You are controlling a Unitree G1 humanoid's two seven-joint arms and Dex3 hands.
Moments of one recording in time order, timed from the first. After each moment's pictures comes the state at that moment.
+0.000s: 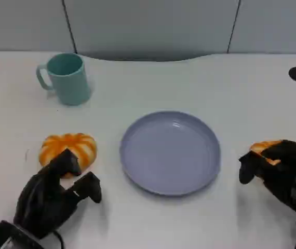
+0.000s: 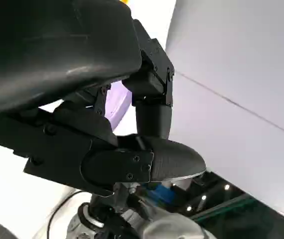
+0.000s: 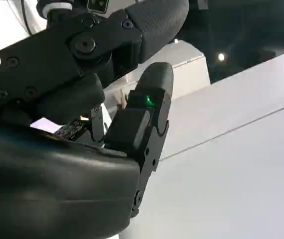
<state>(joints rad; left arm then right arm) -0.28 0.04 0.31 0.81 -0.54 -0.10 -1.02 -0.49 -0.05 -0.47 1.15 0.54 -0.34 1.31</state>
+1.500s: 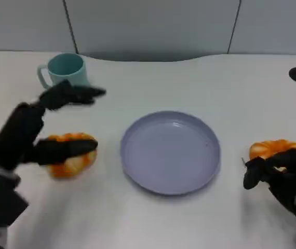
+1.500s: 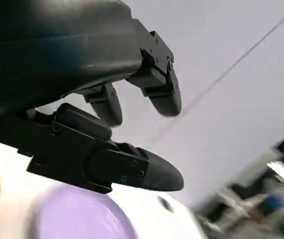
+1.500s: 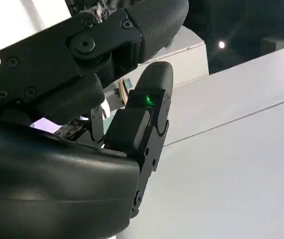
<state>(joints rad) -0.41 0.19 0.26 0.59 0.24 -0.94 -0.40 -0.39 -0.02 -0.45 1.01 0.57 -0.36 1.25</state>
